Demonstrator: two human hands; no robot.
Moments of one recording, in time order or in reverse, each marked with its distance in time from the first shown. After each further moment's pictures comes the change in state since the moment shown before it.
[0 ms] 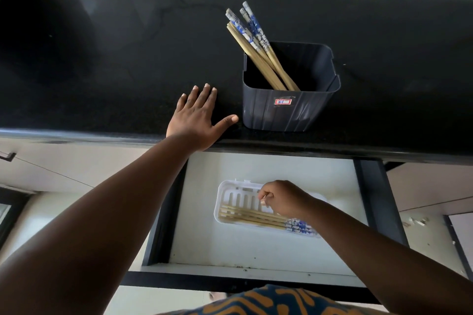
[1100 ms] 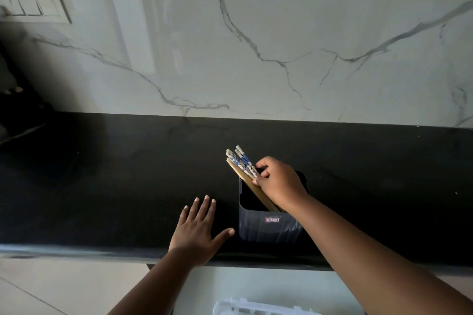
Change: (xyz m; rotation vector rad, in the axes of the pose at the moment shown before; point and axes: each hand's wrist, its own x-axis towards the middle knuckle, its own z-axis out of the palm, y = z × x) left_hand 0.001 0.001 -0.001 -0.002 -0.009 -0.005; right_hand 0.012 -0.130 -0.205 0.065 0.798 -0.148
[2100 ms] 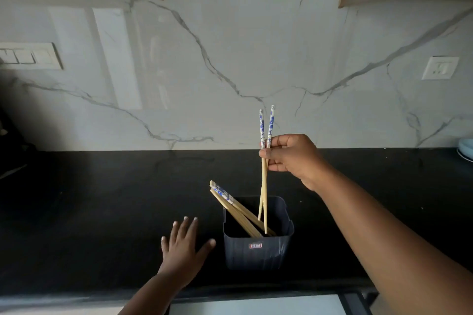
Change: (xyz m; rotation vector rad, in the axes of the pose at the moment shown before) left_hand 0.007 0.010 -0.032 -0.334 0.092 -0.116; right_hand -0.006 -0.048 -0.134 0.674 0.030 -0.001
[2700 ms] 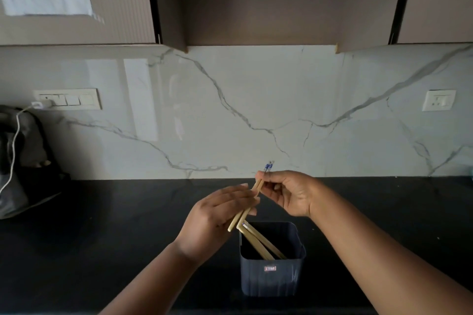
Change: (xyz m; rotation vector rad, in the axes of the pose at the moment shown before) left_hand -0.040 0.113 -0.172 -0.304 0.580 1.145; right_hand -0.029 -0.037 0.026 0.618 -0.190 0.407
